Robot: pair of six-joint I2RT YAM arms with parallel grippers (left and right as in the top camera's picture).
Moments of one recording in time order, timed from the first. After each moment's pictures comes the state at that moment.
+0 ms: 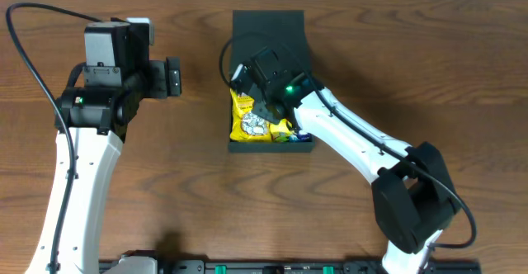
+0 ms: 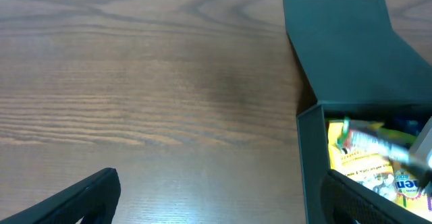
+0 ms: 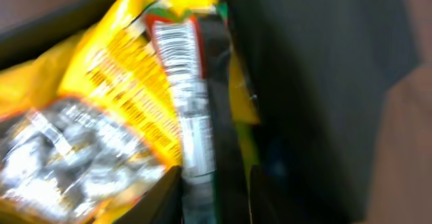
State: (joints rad) left arm -0.05 1.36 1.34 -0.81 0.02 -0.04; right arm 0.66 1.93 1.48 -0.61 0.18 -0.47
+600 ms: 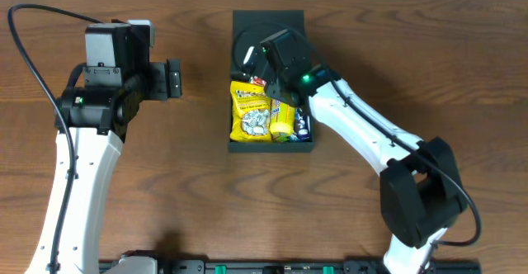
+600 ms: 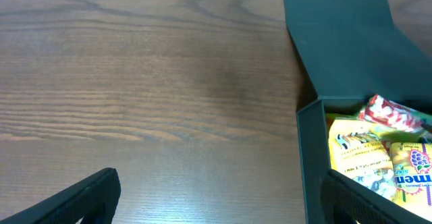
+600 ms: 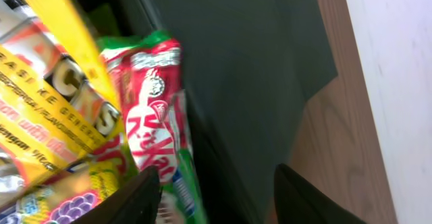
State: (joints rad) left arm -0.05 1.36 1.34 -0.82 0.02 -0.04; right arm 0.57 1.93 1.48 -0.51 0.21 -0.66
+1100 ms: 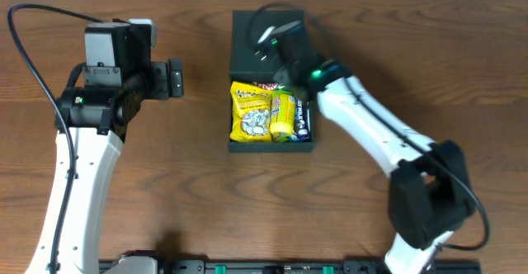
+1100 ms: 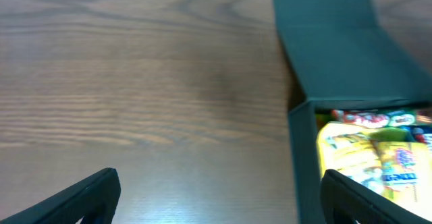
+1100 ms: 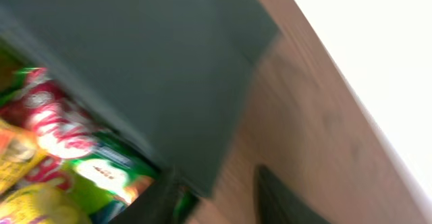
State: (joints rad) left arm -0.05 1.36 1.34 -0.80 0.08 -0.04; right arm 0.49 1.89 1.48 -0.48 0.31 -0.39
